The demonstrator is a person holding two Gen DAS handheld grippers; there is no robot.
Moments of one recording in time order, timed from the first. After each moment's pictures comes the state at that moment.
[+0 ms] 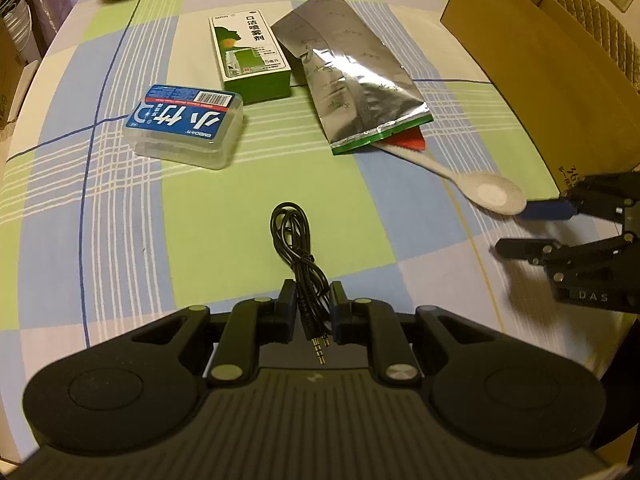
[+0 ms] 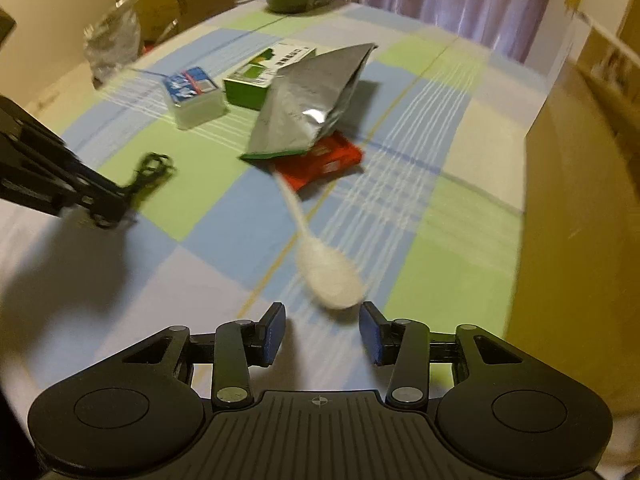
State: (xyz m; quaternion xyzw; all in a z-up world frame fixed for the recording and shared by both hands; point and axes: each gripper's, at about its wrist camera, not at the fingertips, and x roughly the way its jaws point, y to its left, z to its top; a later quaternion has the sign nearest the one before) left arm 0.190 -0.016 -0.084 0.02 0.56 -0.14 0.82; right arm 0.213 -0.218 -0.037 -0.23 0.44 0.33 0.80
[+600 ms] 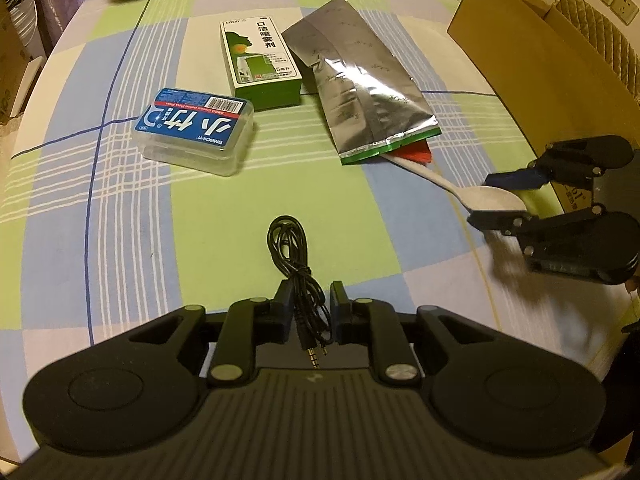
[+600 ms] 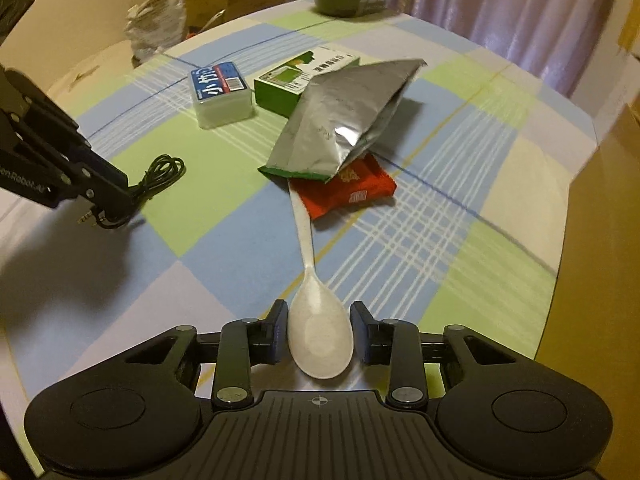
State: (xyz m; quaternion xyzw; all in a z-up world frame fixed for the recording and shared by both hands) left arm 0.193 -0.009 -0.081 0.01 0.55 -0.14 0.82; right arm 0.235 -0.206 -0.051 -0.24 0.43 0.40 0.77
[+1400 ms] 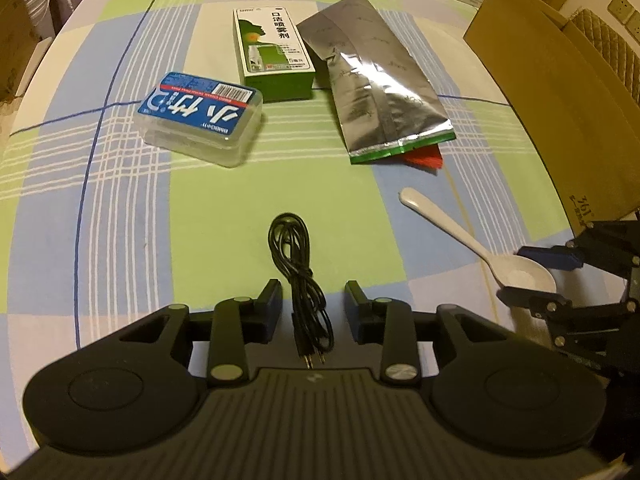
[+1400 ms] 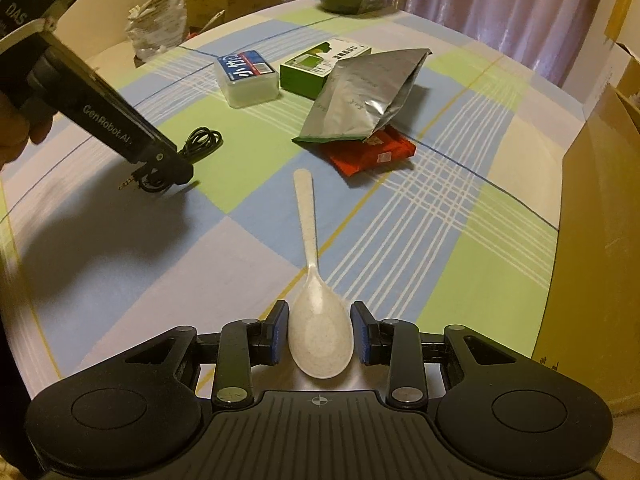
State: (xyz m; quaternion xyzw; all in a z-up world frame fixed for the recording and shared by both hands) left arm 0.200 -0.009 -0.089 -0.02 0.56 -0.12 0.82; right arm 0.188 -0.217 -0.050 -0.24 0.43 0.39 0.78
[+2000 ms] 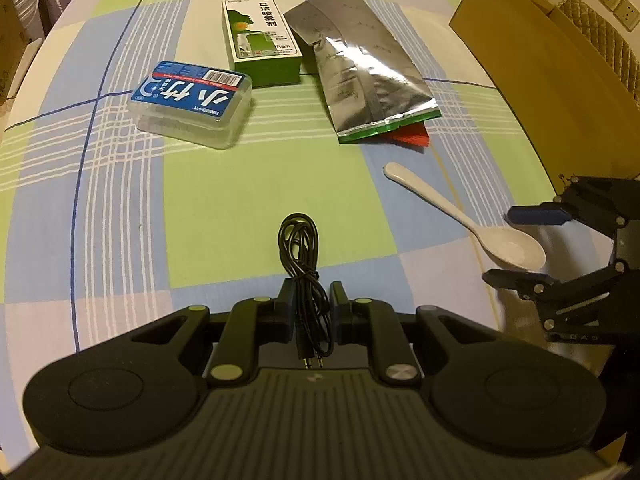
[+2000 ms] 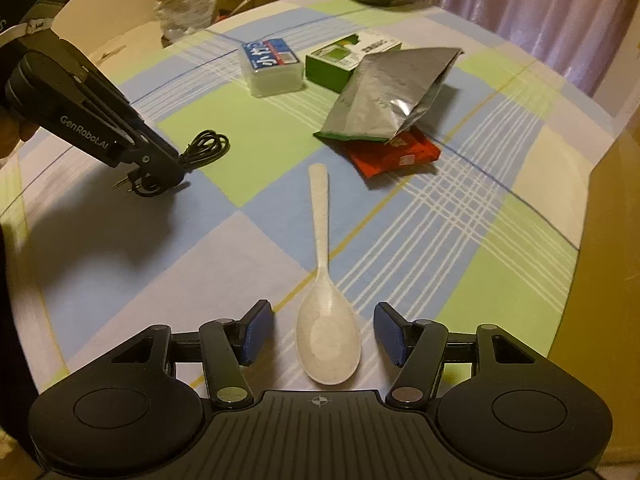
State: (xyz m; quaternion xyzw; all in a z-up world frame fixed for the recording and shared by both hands) left arm 0.184 -0.006 -0.090 -0.01 0.56 -0.14 0.81; right arm 0.201 -0.211 -0.053 -0.26 0.45 0.43 0.74
